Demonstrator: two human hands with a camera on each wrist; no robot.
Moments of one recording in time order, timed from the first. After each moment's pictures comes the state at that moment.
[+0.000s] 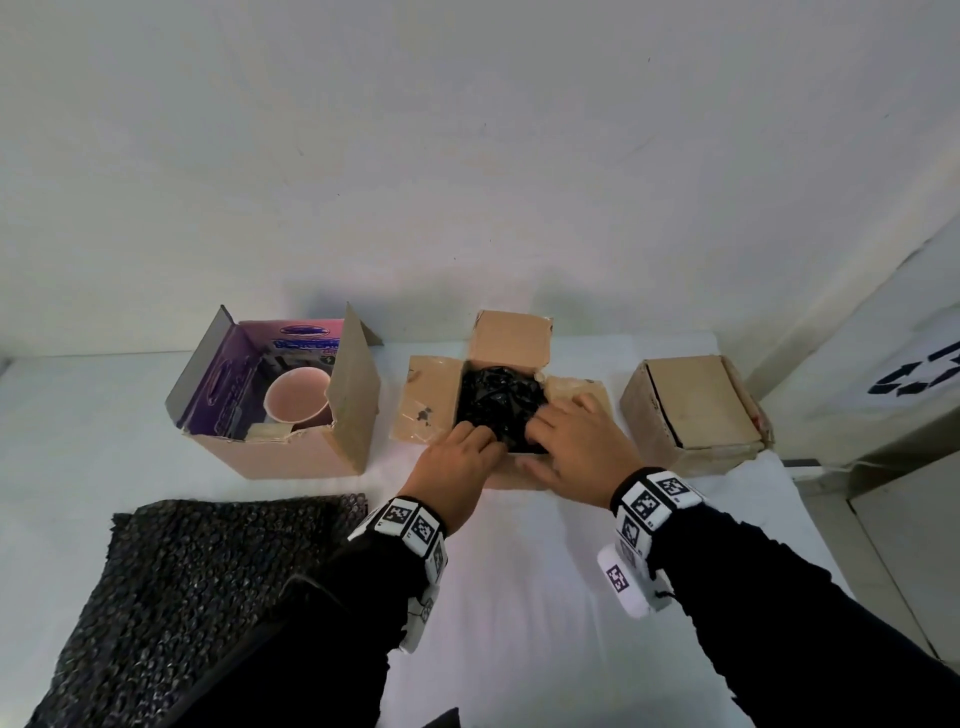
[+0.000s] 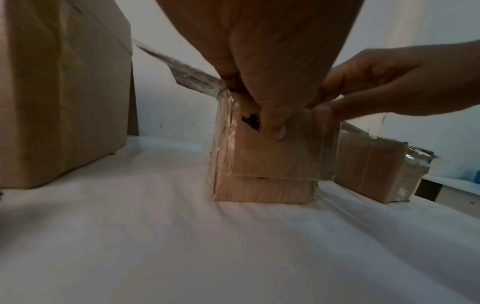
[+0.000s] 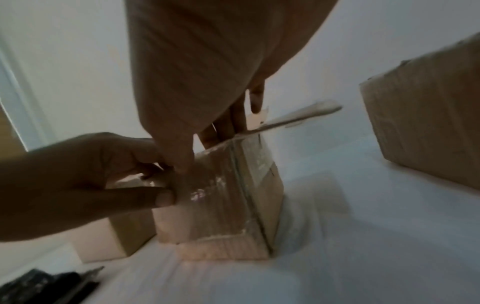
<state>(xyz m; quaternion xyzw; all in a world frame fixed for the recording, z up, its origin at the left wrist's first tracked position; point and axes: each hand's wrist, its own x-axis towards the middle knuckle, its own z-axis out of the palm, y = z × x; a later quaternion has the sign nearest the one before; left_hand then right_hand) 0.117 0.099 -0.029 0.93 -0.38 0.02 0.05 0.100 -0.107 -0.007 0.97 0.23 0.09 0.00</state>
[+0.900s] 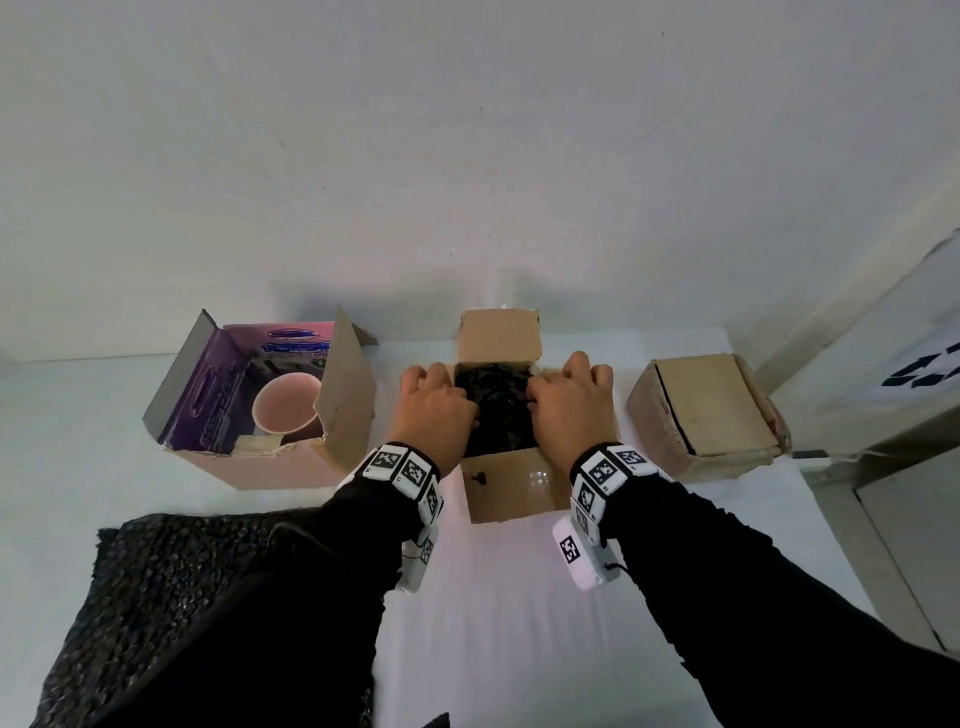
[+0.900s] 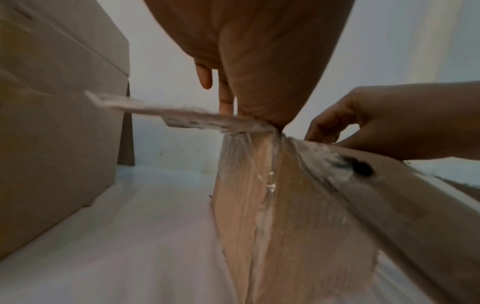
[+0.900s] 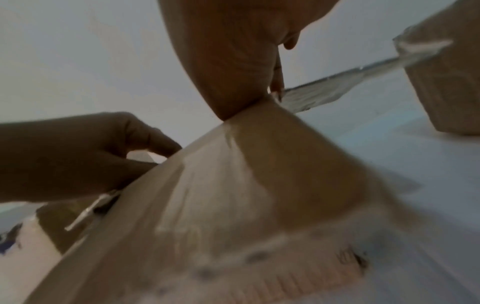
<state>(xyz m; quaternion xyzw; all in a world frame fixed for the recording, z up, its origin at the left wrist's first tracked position) 0.175 0.092 0.008 0.96 -0.28 0.01 -0.11 0.145 -0.080 0.004 1.00 -0.01 0.04 0.02</state>
